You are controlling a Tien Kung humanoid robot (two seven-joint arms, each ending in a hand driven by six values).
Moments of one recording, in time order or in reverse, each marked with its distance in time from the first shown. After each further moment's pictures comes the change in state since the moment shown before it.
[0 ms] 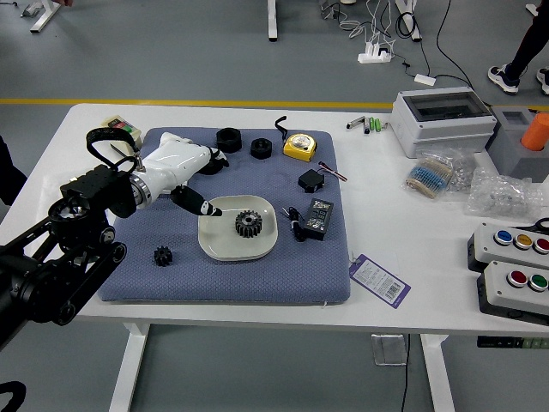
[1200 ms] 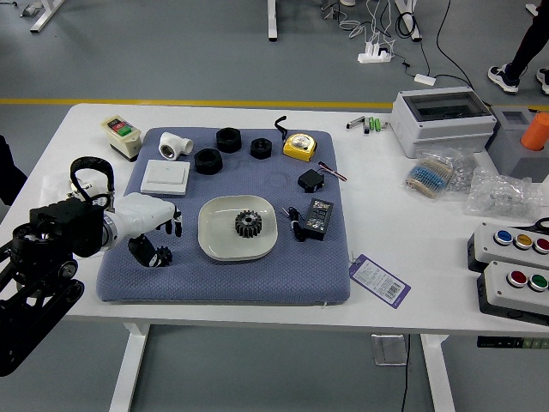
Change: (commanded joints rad) left arm 0.167 0.124 -0.010 -0.247 -0.016 -0.354 0.165; right arm -0.001 0.002 -0.008 -0.009 0.009 0.004 0.000
